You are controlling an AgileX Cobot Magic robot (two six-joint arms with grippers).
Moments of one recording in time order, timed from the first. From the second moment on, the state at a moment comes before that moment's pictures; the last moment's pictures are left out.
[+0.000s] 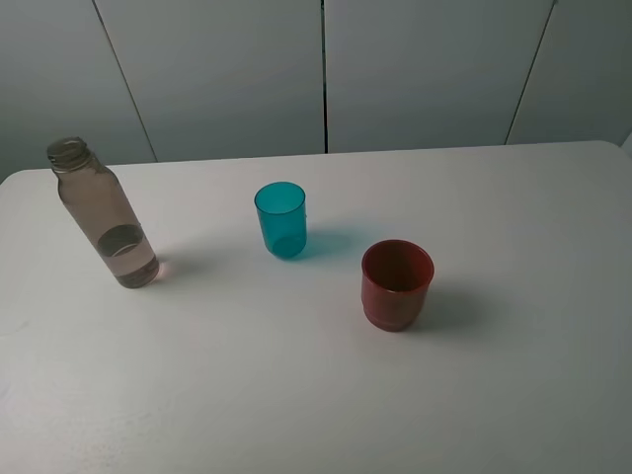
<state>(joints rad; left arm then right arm) 0.08 0.41 -0.66 -0.08 0.90 0.06 -0.05 0.00 -0.50 0.17 1.10 -0.13</state>
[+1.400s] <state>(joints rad) 0.08 0.64 -0.20 0.16 0.18 -0.30 -0.05 0.00 -0.50 0.17 1.10 -0.13</state>
